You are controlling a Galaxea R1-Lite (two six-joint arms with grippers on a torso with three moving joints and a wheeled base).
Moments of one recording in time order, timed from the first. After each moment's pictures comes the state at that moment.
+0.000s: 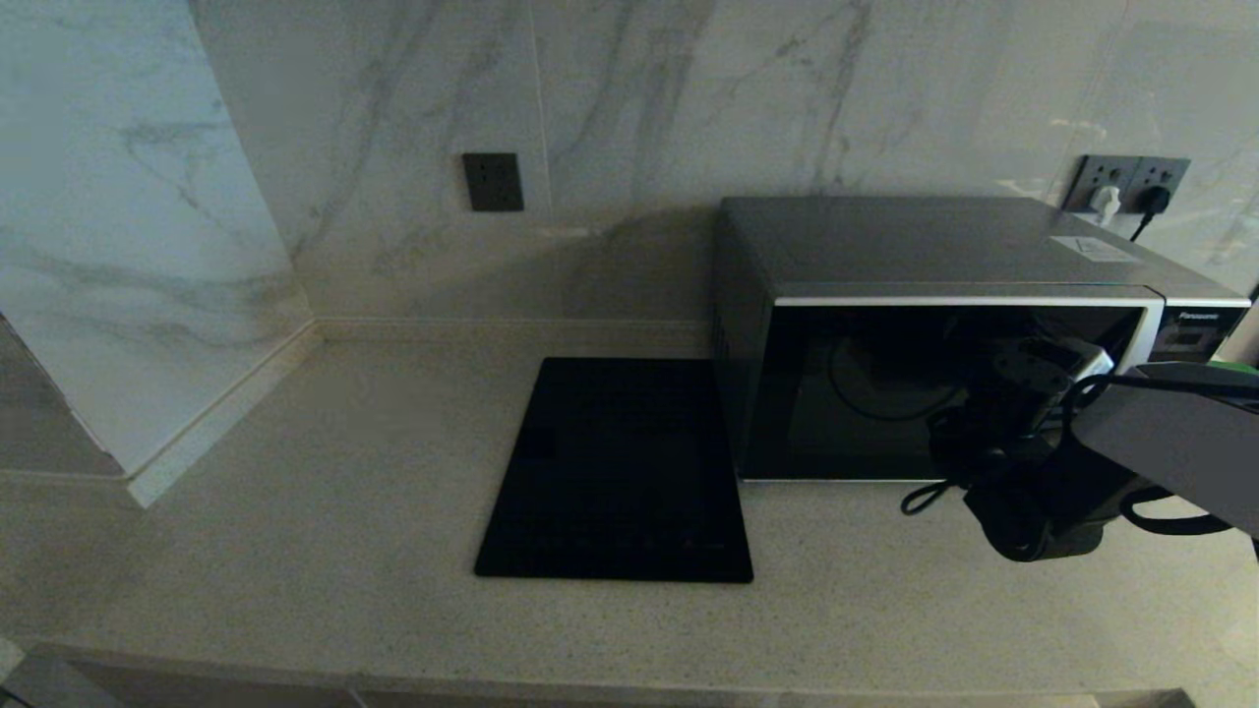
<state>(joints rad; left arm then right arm) 0.00 0.00 0.00 -0.01 0.02 -0.07 0.09 2.35 -1.06 -1.45 -1.52 -0.27</state>
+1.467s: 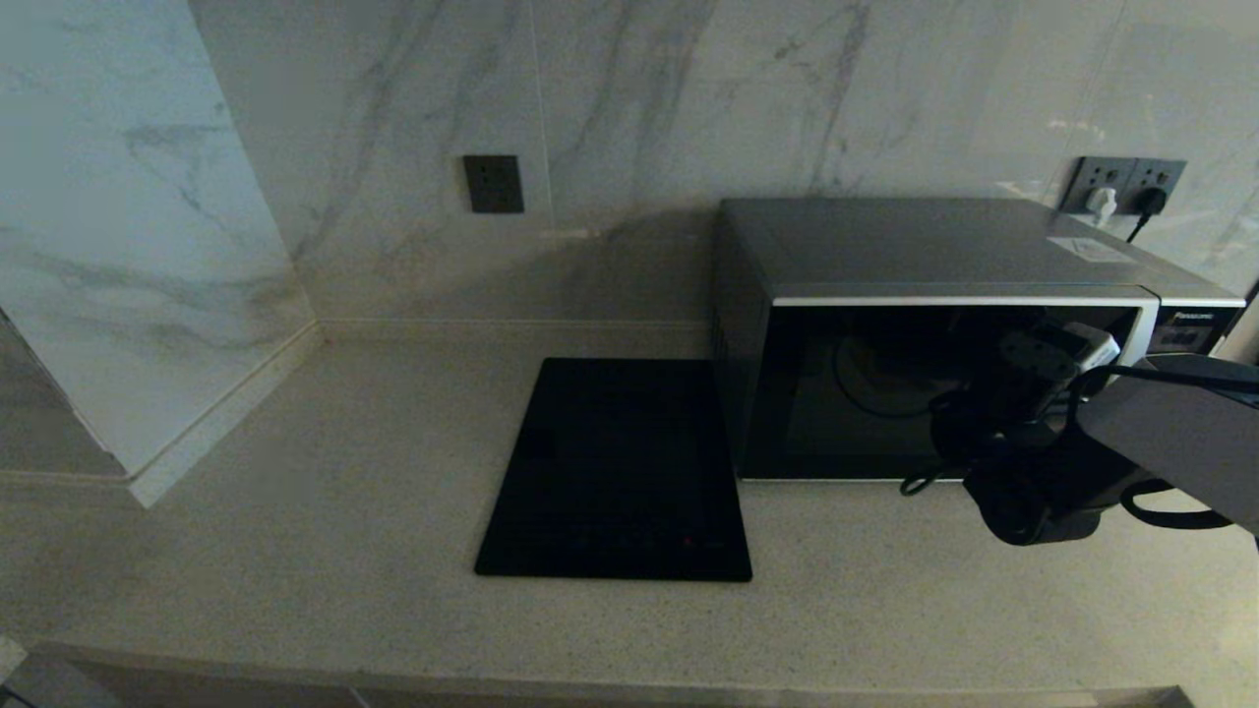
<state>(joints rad) 0.00 0.00 0.00 -0.01 0.02 -0.07 0.08 2.35 -1.12 -1.45 -1.52 -0.27</state>
